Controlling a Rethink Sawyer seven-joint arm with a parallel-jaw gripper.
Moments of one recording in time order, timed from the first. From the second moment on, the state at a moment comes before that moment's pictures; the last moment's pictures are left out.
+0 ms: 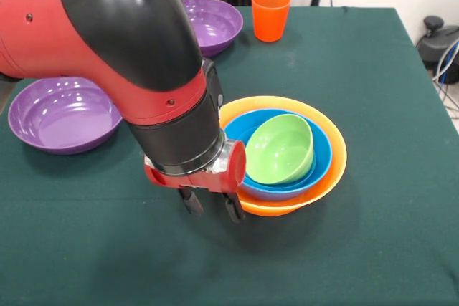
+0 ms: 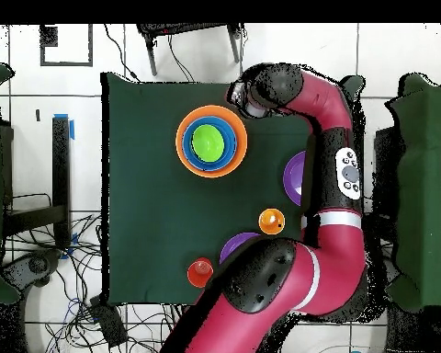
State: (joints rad) arm -0.49 -0.12 0.50 0.70 -0.24 1.08 1.82
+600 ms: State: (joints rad) arm -0.49 -0.17 0.50 0.70 -0.24 1.09 1.82
